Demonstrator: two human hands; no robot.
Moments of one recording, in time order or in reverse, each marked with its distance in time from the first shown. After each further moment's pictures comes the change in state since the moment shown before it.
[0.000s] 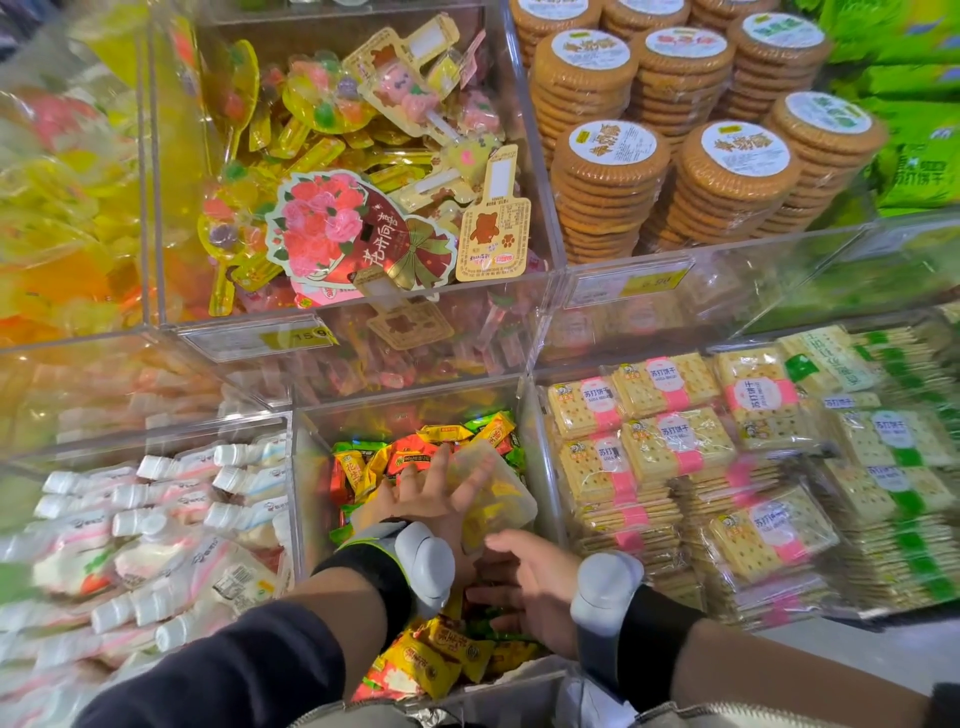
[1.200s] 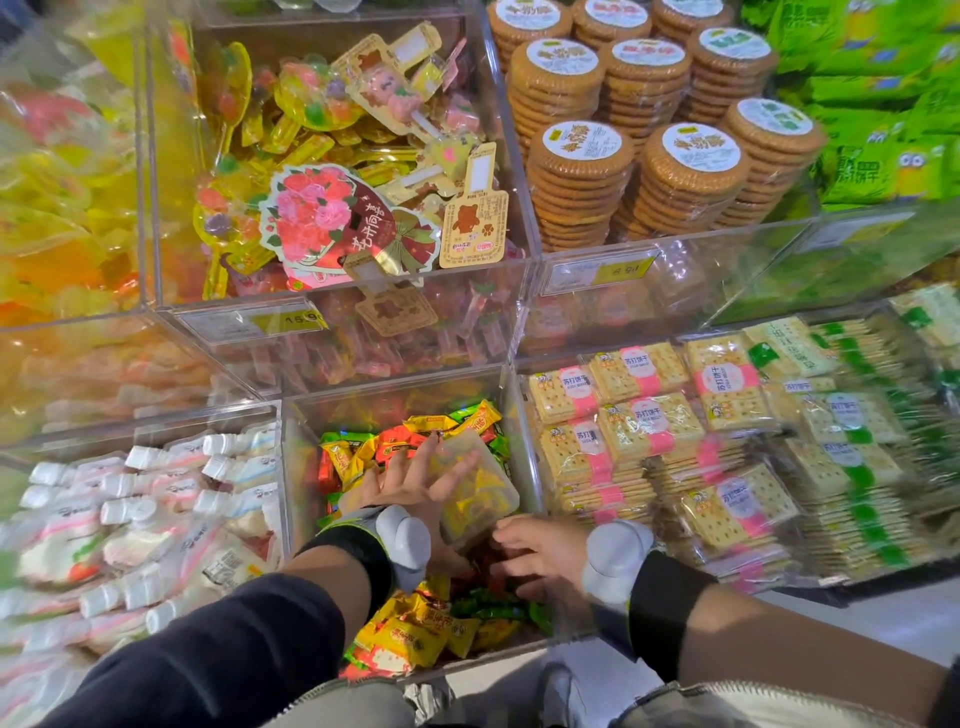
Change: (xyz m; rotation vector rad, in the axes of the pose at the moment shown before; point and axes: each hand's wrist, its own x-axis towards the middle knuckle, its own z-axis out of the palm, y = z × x) left_hand 0.013 -0.019 0.029 -0.034 0.110 0.111; right_hand -0.025 -0.011 -0.016 -0.319 0.155 -0.072
